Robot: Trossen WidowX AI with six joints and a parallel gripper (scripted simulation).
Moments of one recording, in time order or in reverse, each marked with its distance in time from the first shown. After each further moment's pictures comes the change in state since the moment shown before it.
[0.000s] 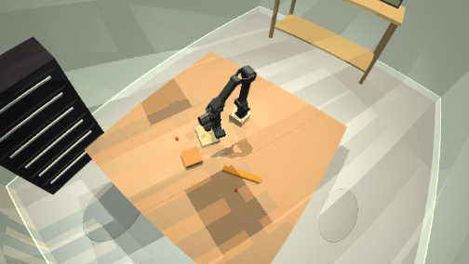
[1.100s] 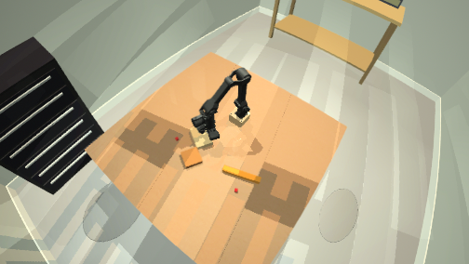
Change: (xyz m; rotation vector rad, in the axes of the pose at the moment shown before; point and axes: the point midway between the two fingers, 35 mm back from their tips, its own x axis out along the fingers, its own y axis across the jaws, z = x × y) arm -0.004 0.001 0.037 -0.001 -0.001 0.000
